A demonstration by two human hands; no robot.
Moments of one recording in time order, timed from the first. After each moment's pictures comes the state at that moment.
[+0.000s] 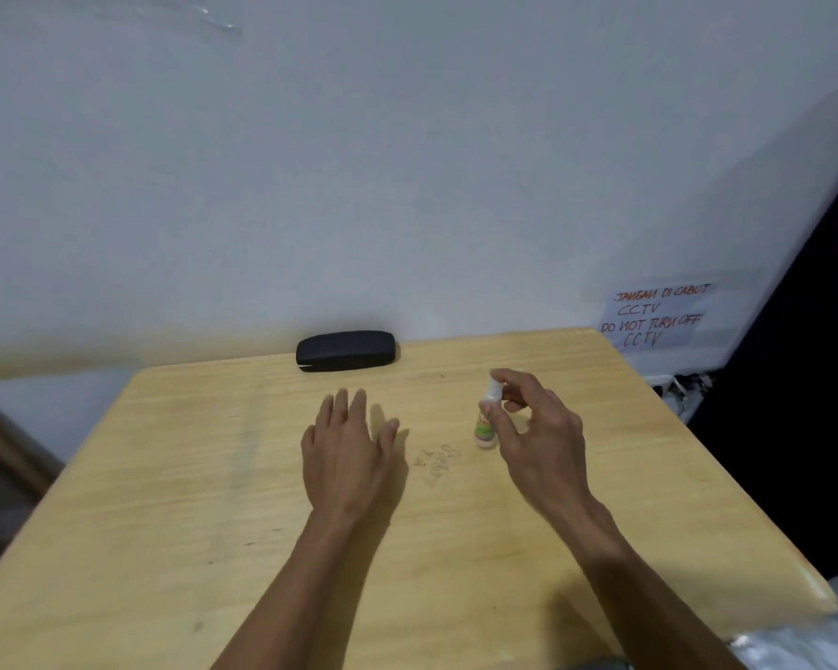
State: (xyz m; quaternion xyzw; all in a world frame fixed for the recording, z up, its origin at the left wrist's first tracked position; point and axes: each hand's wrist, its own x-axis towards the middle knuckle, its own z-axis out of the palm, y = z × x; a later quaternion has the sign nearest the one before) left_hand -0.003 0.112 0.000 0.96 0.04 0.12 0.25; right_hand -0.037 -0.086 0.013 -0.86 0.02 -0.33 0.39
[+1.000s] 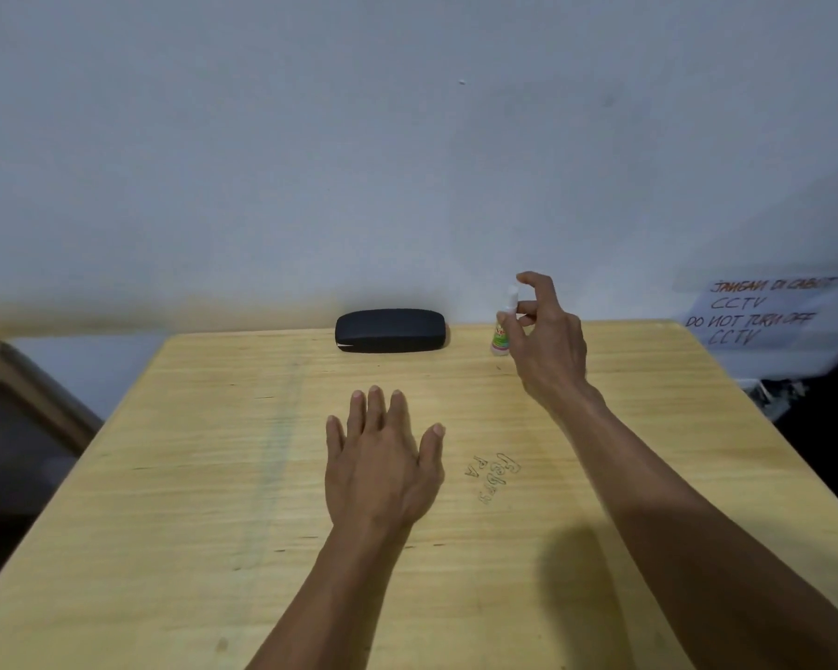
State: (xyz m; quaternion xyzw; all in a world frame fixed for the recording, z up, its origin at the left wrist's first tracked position) left_hand 0.014 0.131 -0.016 0.99 0.00 0.02 0.14; right_hand 0.120 -0.069 0.017 -0.89 0.03 -0.25 0.38
